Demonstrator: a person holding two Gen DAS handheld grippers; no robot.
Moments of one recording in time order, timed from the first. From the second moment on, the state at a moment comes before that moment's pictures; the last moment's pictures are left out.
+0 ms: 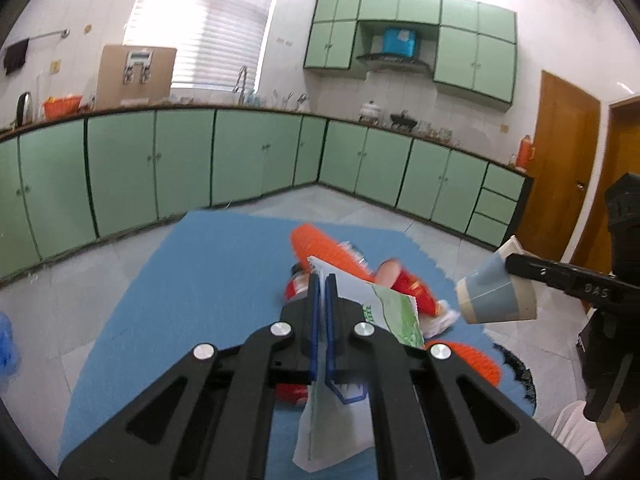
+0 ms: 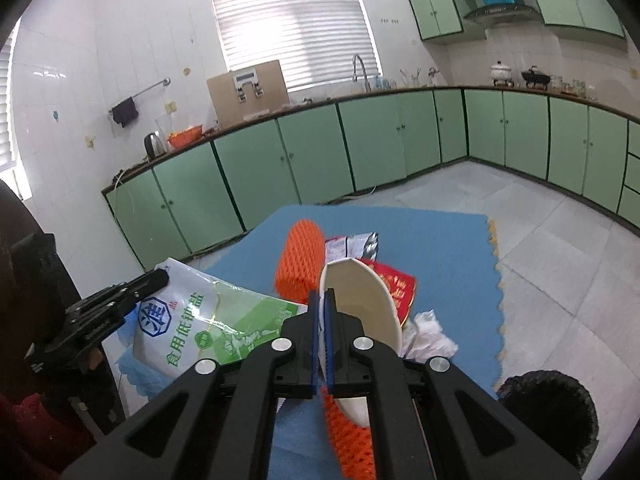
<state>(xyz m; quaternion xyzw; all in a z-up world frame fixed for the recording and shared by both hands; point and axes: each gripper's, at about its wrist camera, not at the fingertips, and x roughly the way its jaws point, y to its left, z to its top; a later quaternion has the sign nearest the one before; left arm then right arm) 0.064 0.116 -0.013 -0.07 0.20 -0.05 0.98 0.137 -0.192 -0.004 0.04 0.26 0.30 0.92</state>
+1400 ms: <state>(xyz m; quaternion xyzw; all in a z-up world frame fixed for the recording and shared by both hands) 0.220 -0.255 -0.161 0.06 0.37 -0.29 0.88 0.160 -0.495 -0.161 0.17 0.38 -0.01 0.91</state>
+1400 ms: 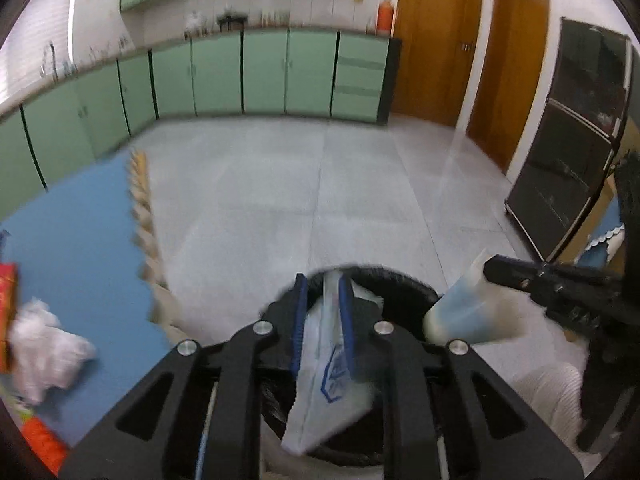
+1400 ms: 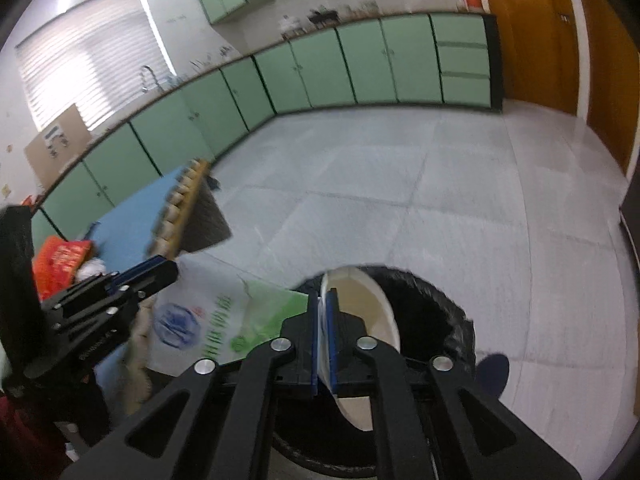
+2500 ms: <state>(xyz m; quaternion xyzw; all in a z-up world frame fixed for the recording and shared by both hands) 0.109 -0.007 -0.077 0.01 0.27 -0.08 0.96 0.123 -0.274 -0.080 0.09 0.28 0.15 0.95</state>
